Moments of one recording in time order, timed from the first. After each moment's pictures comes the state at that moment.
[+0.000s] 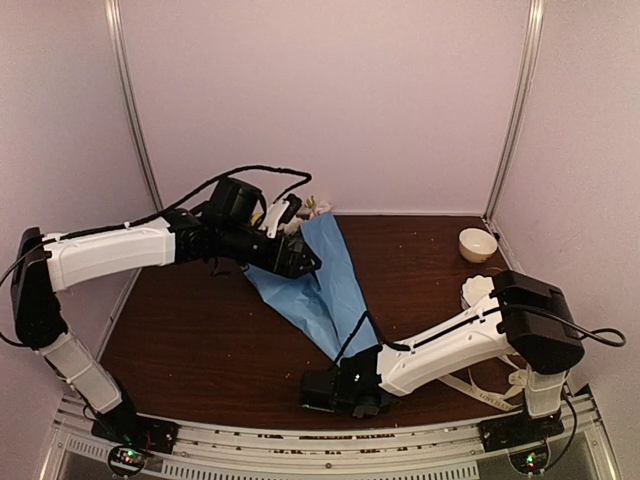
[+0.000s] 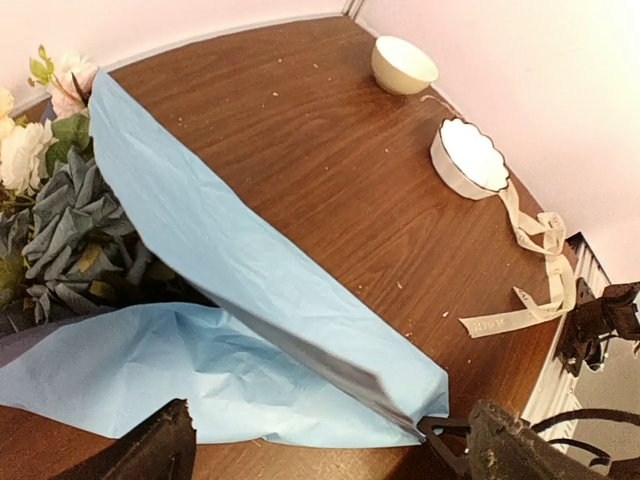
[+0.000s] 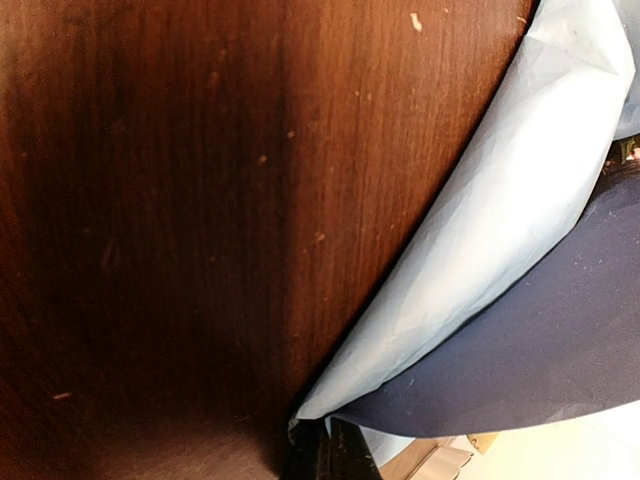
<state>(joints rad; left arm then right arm) -0.77 1.58 1.27 -0.31 0.27 -0.28 1.40 2.01 1.20 -0.65 0.73 -0.20</state>
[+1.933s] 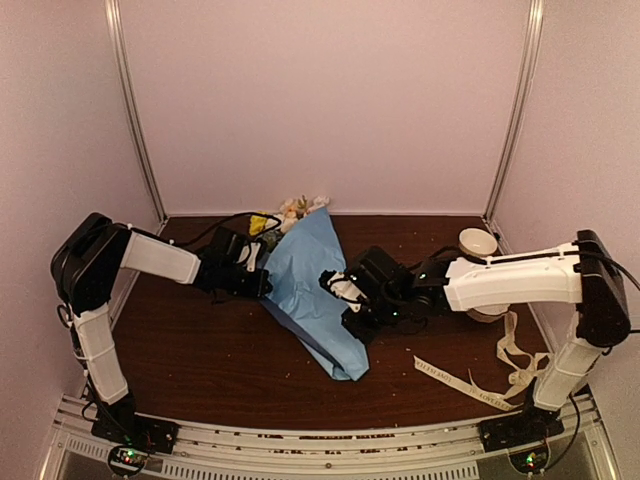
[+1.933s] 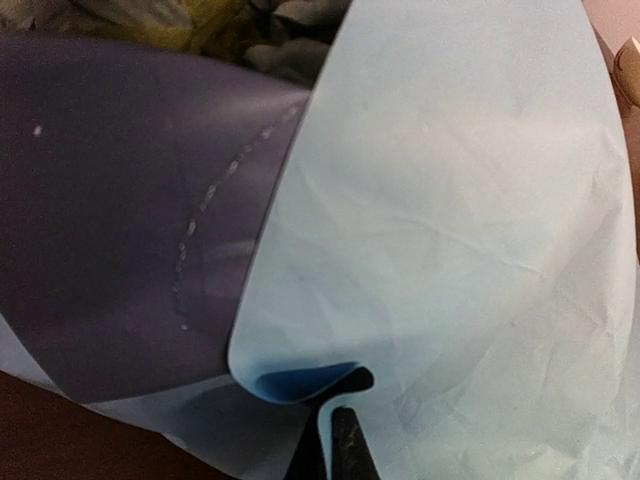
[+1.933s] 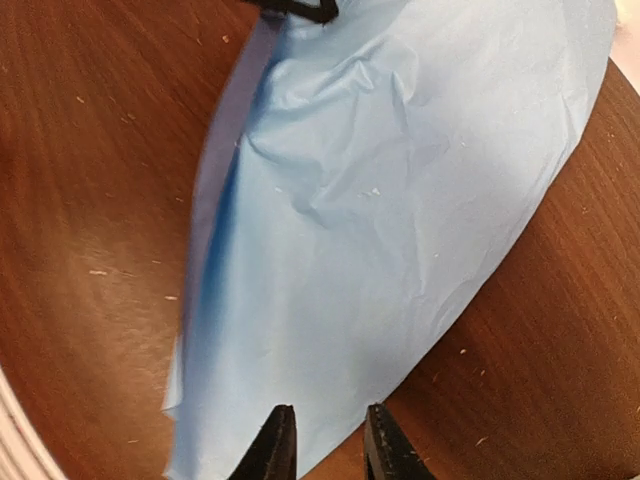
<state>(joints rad) -0.52 1.91 1.04 0.05 0.19 -0.29 1.05 1.63 1.13 -0.40 0.15 0.04</state>
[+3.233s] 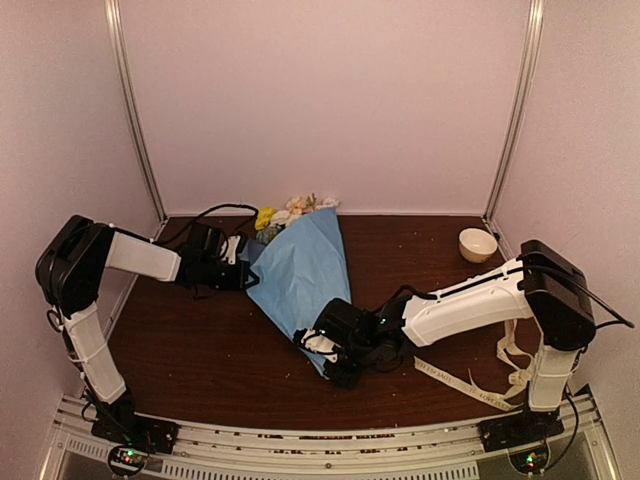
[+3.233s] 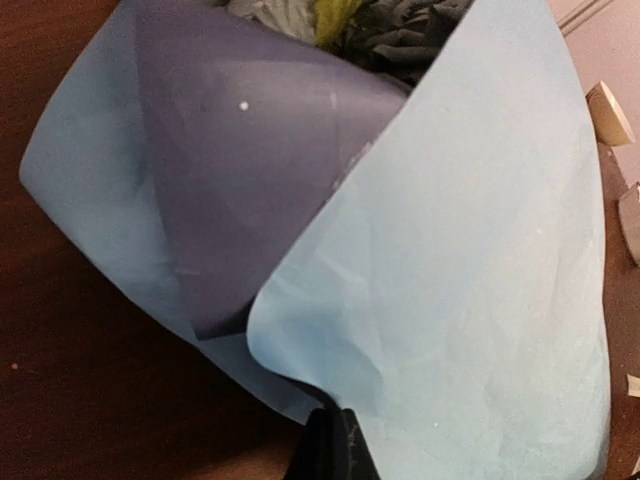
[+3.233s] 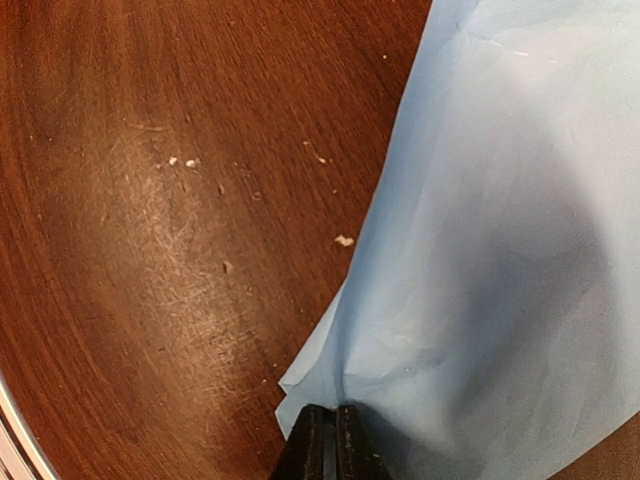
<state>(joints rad) -0.39 1.84 0.96 0.12 0.34 -0.30 1.16 1.89 1.14 -0.35 0.04 0.03</state>
